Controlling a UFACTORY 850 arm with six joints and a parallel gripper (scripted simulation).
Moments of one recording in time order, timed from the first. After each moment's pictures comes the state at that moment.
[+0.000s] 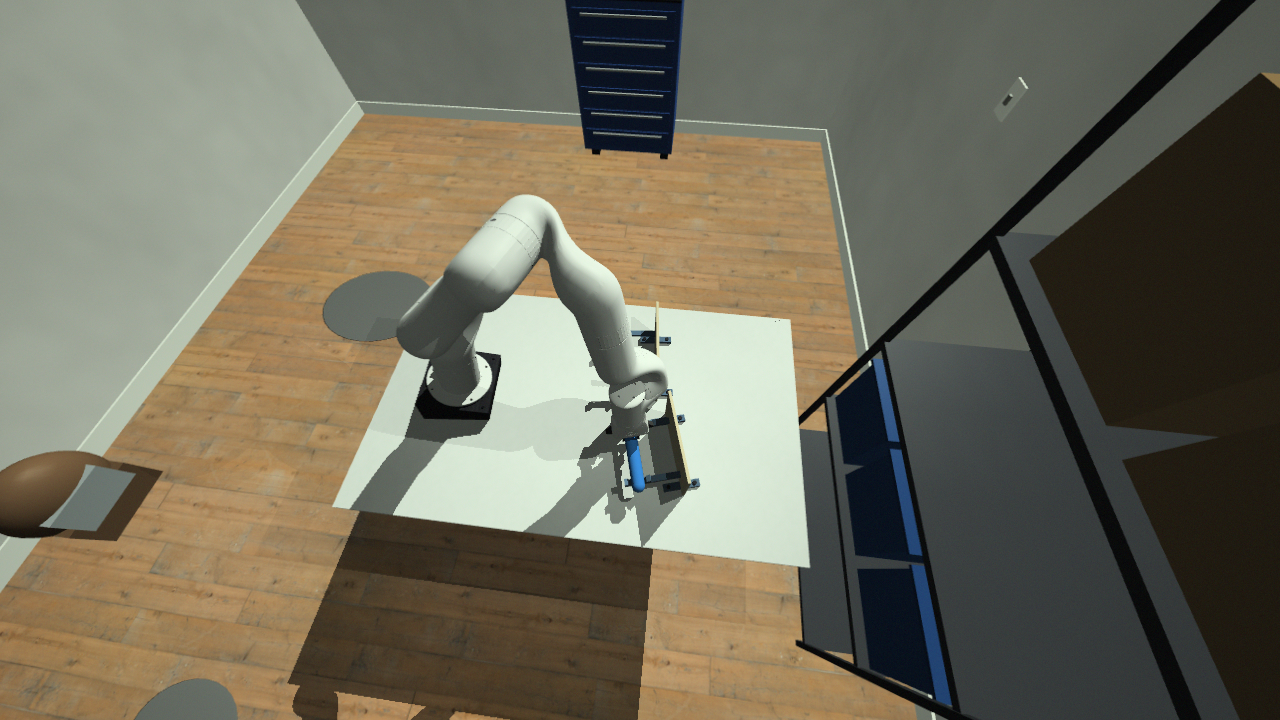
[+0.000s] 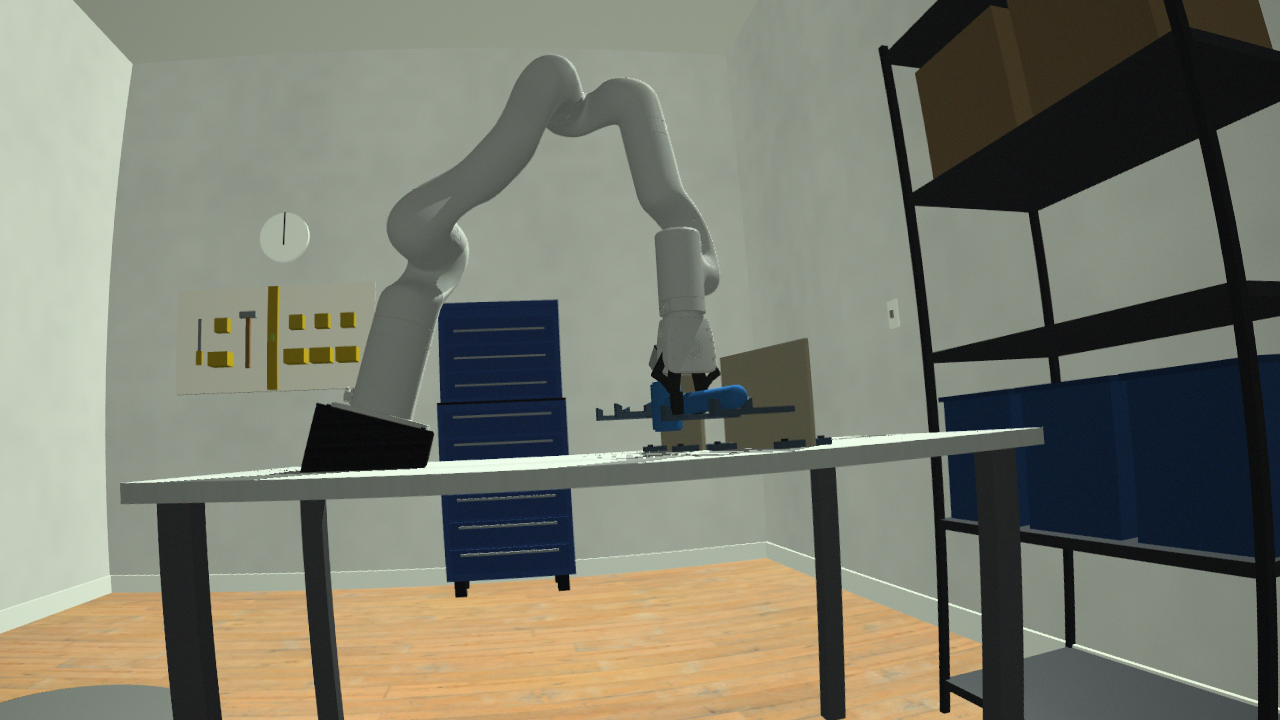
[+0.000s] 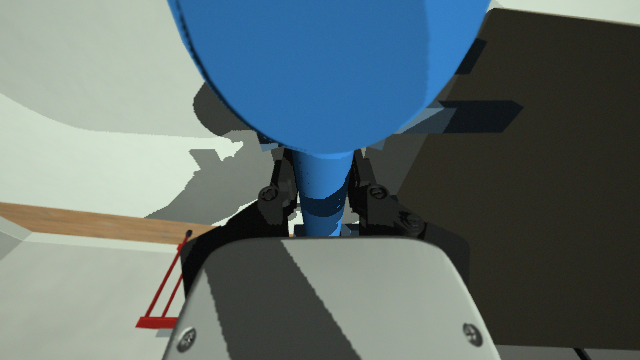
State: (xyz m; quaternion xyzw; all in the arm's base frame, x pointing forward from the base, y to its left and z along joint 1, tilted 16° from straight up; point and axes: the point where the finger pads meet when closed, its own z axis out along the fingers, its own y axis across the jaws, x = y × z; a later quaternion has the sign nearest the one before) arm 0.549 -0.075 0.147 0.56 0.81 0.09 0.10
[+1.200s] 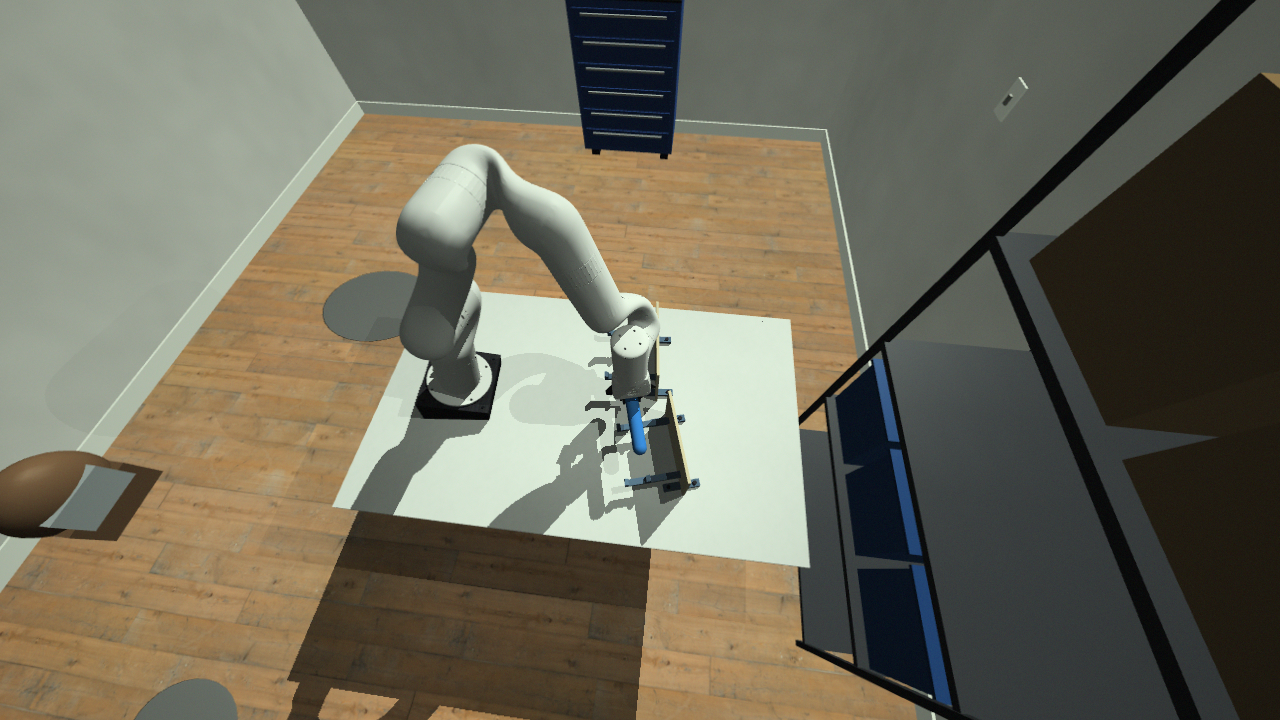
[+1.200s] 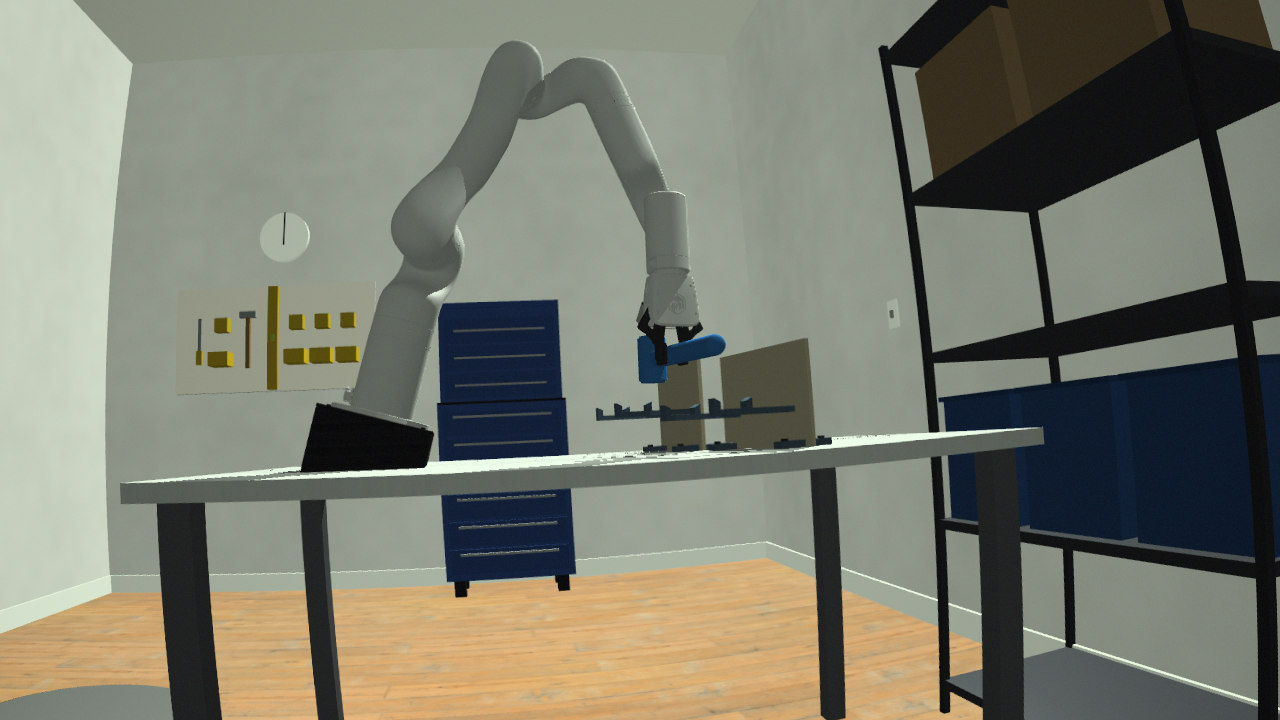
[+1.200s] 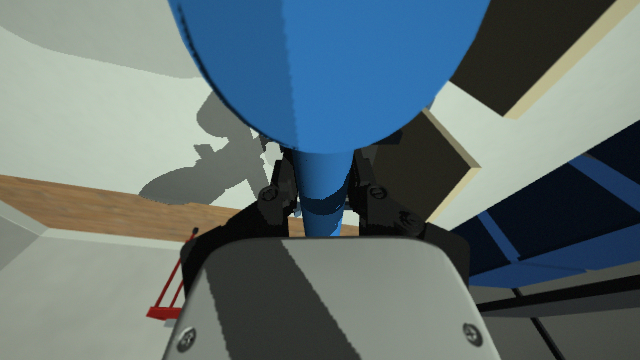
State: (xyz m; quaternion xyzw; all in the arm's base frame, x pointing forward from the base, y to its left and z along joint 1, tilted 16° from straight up) arm 0.512 -0.001 0.242 0.56 0.82 0.10 0.09
